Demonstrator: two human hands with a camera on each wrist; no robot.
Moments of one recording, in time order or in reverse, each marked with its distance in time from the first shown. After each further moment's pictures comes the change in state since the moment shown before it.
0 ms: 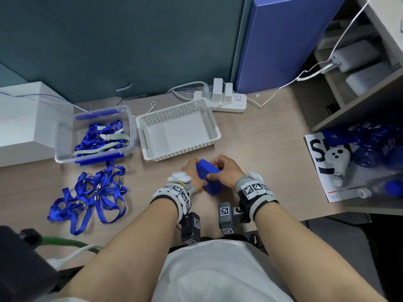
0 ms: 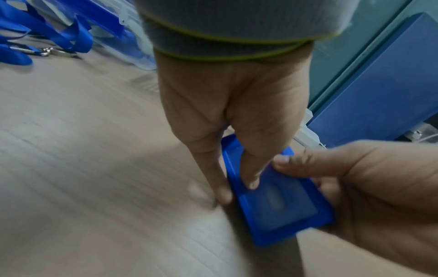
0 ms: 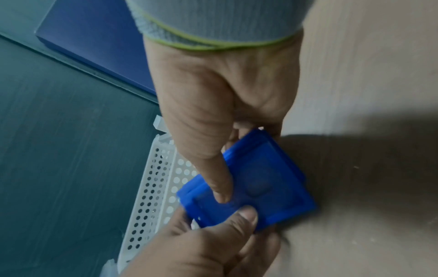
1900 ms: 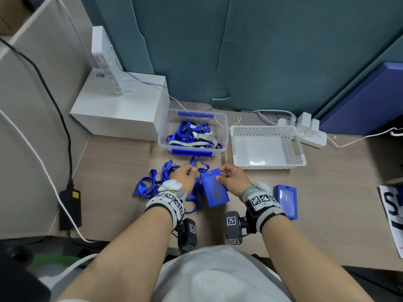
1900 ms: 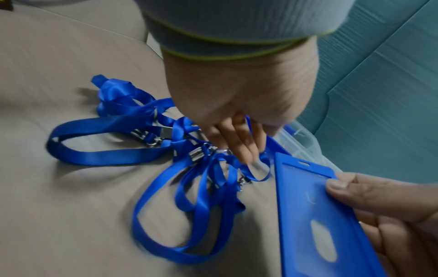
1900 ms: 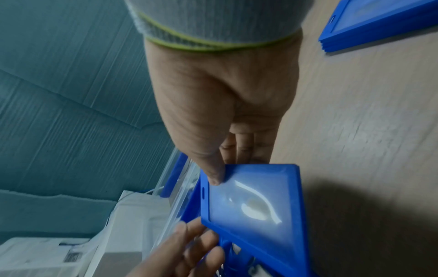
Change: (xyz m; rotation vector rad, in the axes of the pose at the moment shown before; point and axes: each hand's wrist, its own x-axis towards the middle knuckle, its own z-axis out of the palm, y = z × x) left_hand -0.057 -0.244 -0.154 -0.433 0.393 -0.071; right_hand -0.007 -0.134 0.225 -0.118 -0.104 -0.147
